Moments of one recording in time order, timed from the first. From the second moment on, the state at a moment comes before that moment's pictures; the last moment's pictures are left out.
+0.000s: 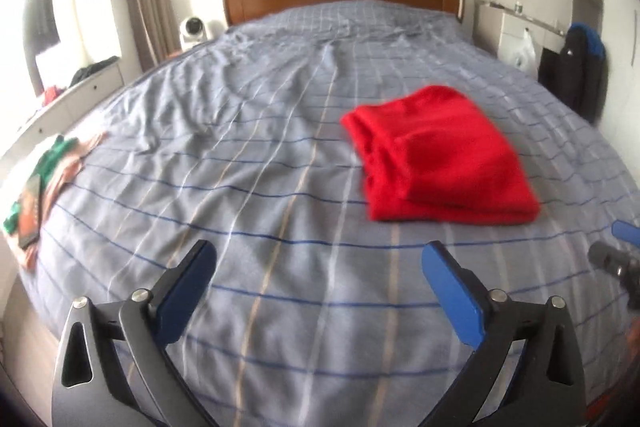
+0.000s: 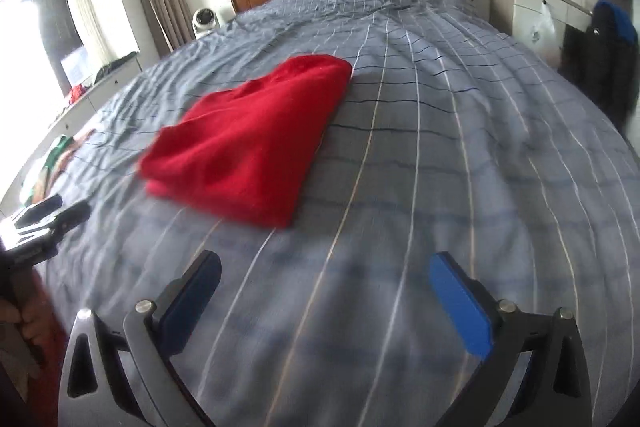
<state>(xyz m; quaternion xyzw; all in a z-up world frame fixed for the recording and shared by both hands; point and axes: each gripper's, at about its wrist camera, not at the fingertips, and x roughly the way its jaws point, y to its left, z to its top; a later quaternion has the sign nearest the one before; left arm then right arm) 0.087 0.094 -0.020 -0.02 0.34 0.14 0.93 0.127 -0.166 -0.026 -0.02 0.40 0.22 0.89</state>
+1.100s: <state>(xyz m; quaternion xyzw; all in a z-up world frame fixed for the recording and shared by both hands) 0.054 0.066 -0.003 -0.02 0.39 0.12 0.91 0.062 -0.128 0.015 -0.12 0.36 0.19 0.90</state>
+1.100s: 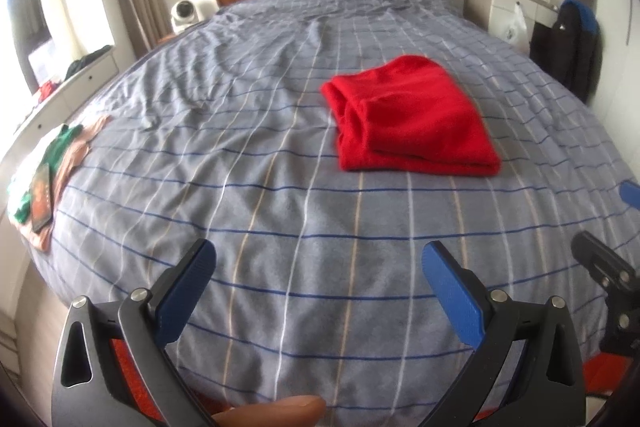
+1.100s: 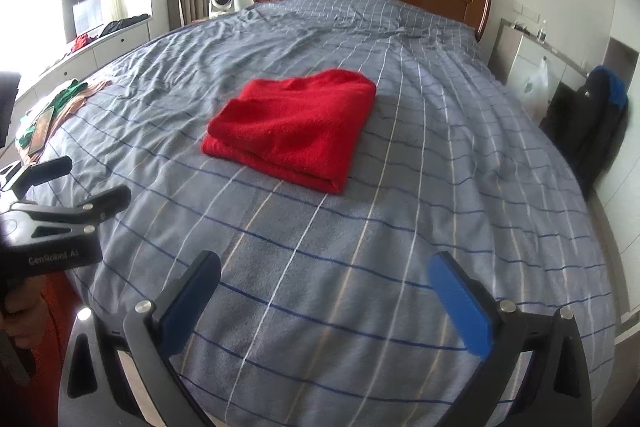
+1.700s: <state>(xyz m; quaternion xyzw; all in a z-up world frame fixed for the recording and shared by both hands) 0.041 0.078 0.033 -0.04 0.41 0.12 0.90 0.057 -0.128 0.057 -0.08 0.37 0.21 0.90</state>
